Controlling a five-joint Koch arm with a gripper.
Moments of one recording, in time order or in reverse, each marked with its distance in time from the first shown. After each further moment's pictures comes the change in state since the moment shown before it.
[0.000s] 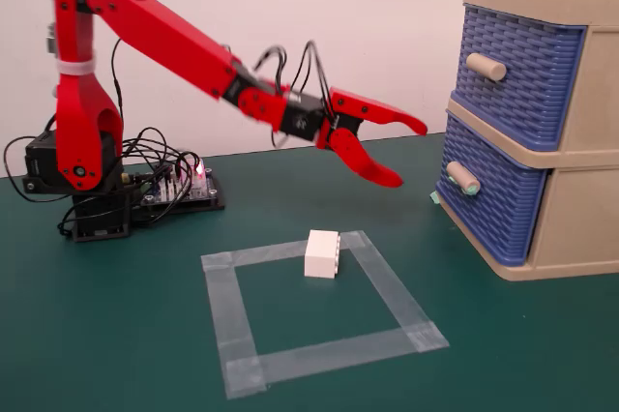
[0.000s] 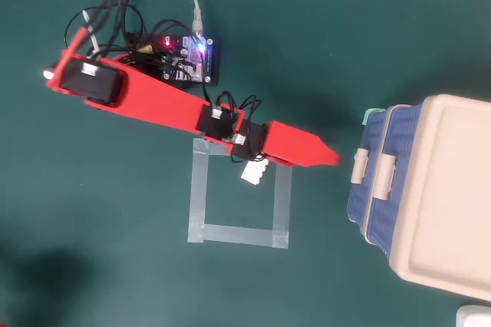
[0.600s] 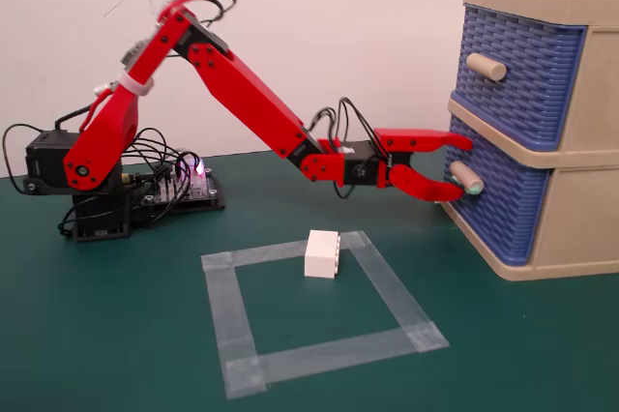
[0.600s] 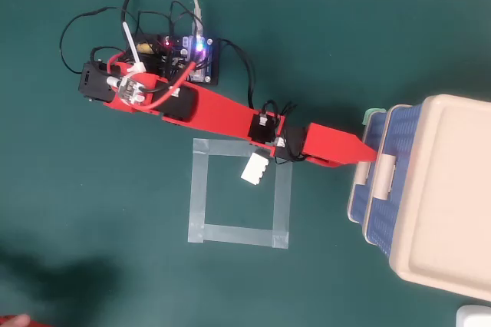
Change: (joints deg) arm -2.9 -27.8 -23.2 -14.5 -0.7
